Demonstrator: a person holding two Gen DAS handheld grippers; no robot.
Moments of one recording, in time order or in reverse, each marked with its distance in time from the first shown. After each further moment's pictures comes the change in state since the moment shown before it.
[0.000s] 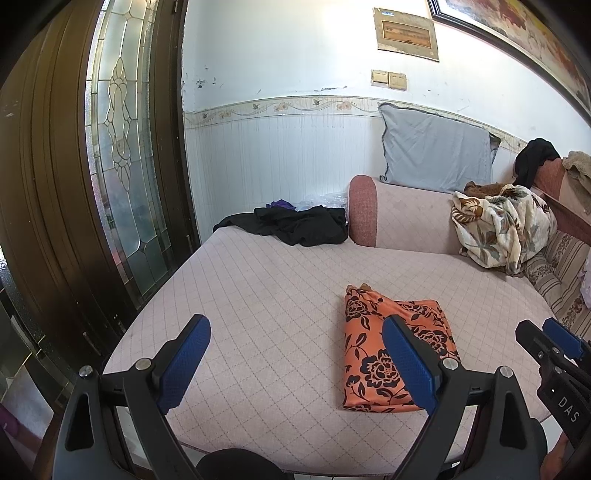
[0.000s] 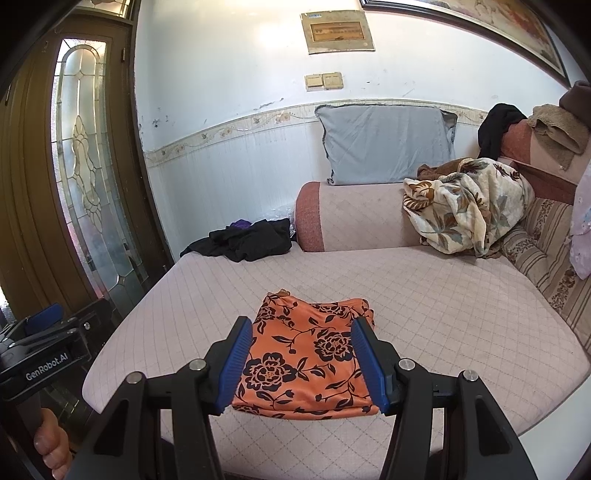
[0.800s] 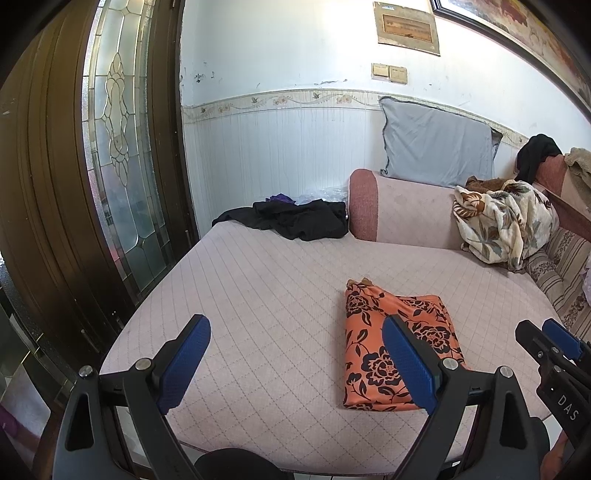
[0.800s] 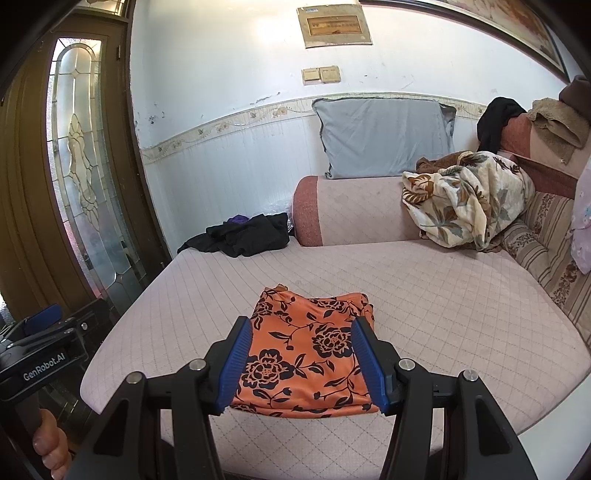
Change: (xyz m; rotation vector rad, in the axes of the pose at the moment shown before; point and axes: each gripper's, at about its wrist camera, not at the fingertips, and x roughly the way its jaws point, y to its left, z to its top) left arm 0.012 -0.002 -0.002 0.003 0.024 0.002; right arm 0.011 -0.002 -0.004 0.013 0.020 -0.006
